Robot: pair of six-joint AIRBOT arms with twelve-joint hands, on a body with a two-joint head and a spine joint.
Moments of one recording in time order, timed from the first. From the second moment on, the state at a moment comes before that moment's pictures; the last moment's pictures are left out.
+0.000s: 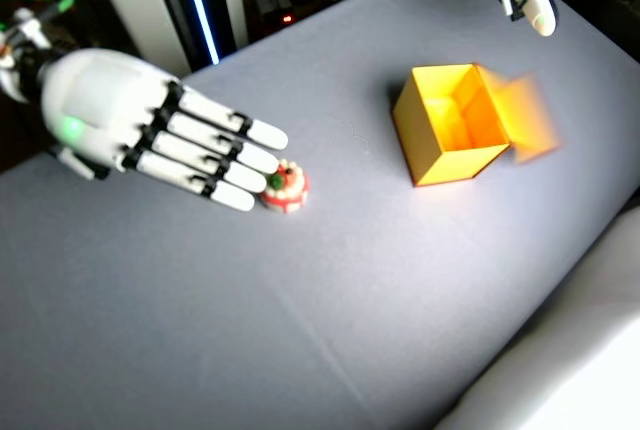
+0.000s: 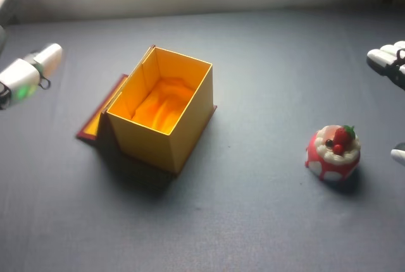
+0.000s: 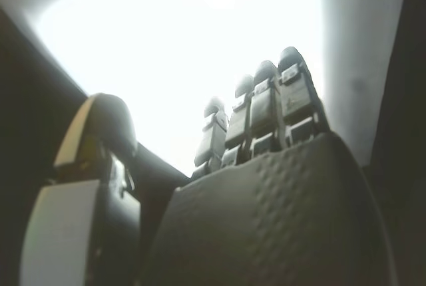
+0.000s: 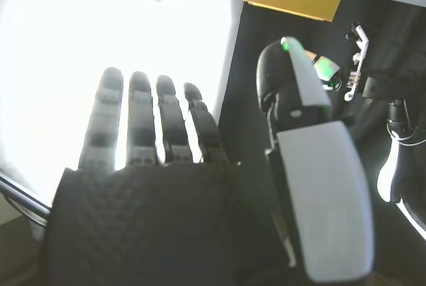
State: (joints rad) left arm 0.86 -1.02 1.21 -0.54 -1.28 0.80; right arm -1.10 -0.83 0.89 0.25 1.23 -0.89
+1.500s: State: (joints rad) left arm 0.97 -0.88 1.02 -0.06 -1.27 0.78; right arm -0.76 -1.08 1.18 0.04 0.71 -0.74
